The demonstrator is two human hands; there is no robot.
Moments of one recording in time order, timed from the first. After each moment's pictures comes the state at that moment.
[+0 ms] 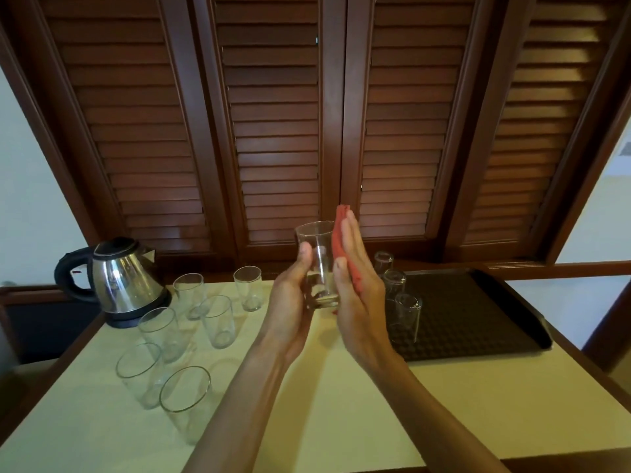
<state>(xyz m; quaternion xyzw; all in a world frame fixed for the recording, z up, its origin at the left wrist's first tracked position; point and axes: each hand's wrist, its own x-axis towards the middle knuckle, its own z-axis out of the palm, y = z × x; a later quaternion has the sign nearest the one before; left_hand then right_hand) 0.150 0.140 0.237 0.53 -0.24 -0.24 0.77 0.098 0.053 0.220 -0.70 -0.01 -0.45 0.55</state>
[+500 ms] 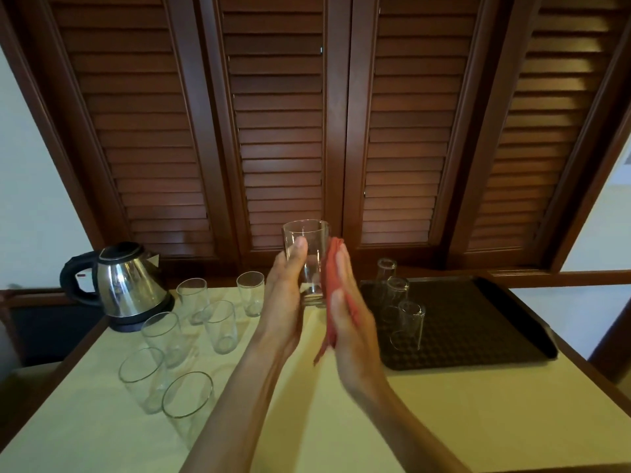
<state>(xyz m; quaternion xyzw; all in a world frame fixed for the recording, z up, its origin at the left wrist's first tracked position) 0.160 0.141 0.243 0.55 -0.25 -0.16 0.78 0.087 0.072 0.200 -0.68 -0.05 -0.40 0.61</state>
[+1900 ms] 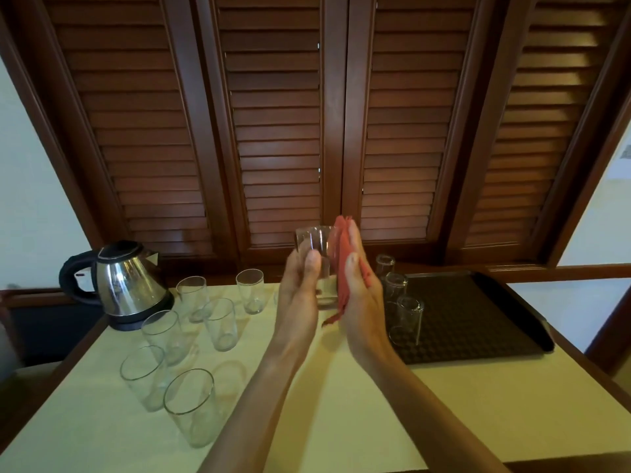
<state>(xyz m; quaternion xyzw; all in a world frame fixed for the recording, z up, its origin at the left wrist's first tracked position) 0.145 0.133 0.229 0.61 -0.28 -0.09 0.74 0.099 0.053 0.223 -0.64 0.01 -0.39 0.66</state>
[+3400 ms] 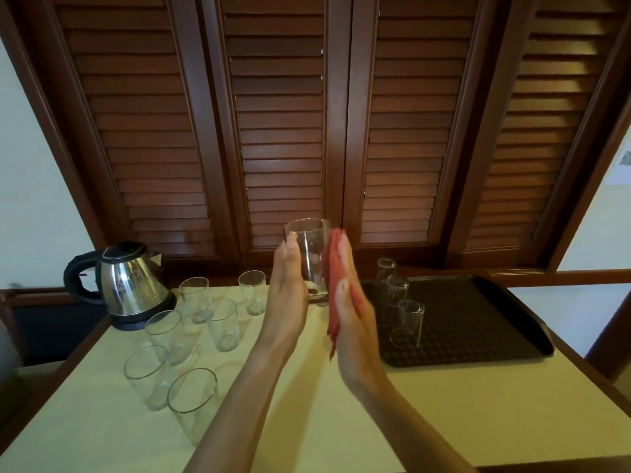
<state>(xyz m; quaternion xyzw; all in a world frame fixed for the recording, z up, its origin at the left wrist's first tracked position) 0.147 0.152 0.246 0.62 -0.30 -0.07 0.72 0.082 0.081 0.214 -0.66 -0.02 -0.38 0.65</state>
